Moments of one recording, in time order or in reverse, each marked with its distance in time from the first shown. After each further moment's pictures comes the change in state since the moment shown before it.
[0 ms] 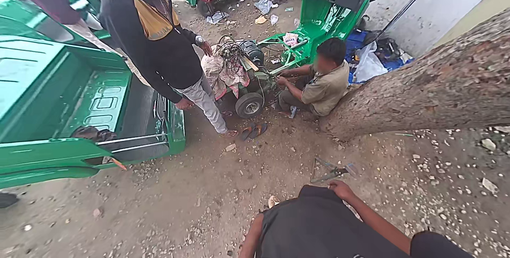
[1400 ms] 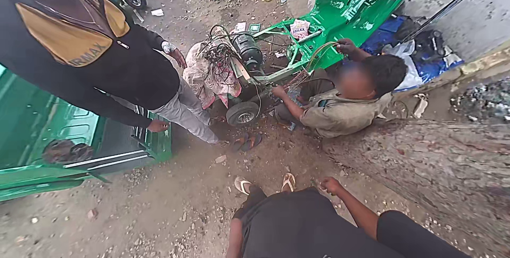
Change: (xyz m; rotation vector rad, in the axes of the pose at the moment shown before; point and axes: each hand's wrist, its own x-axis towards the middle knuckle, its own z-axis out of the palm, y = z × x) left_hand 0.190 0.244 -0.166 0.042 0.457 -0.337; right_hand 0.324 -0.103 -0.218 0.014 -0.246 0.235
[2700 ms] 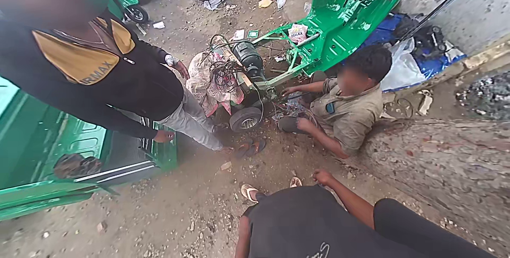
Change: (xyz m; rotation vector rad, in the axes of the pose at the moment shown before) left_hand 0.084 -0.033 0.035 -0.250 -0.144 -0.259; right_hand 0.006 -0.091 0.014 -0.021 -0.051 -0.099
